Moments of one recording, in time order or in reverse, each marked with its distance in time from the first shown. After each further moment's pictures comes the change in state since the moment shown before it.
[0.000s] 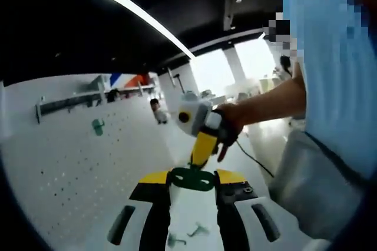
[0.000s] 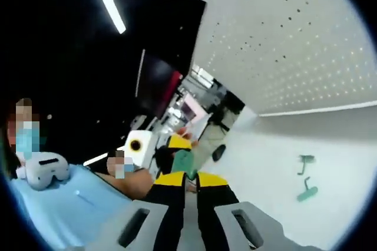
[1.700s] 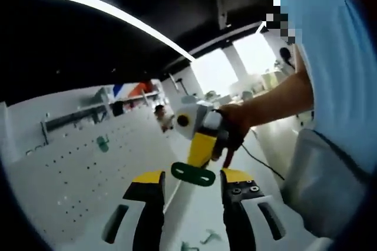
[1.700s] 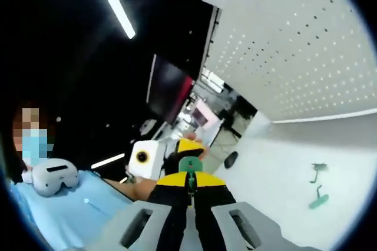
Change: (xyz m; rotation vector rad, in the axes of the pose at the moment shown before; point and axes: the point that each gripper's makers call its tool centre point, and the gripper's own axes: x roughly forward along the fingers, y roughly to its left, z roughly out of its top) left arm 0.011 0.008 0.013 0.046 -0.020 0.057; right arm 0.006 0.022 0.016 -0.019 -0.049 0.044
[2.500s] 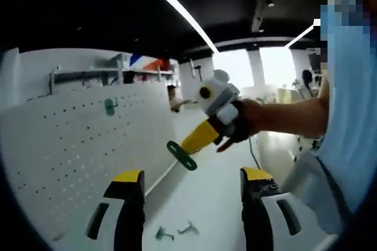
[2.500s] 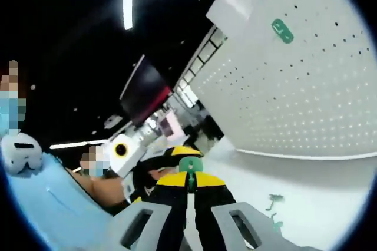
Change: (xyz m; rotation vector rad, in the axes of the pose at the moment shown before) left arm -0.001 0.012 -0.019 -0.255 0.097 0.055; right arm -0.017 -0.031 0.034 -0.321 -0.094 -0.327
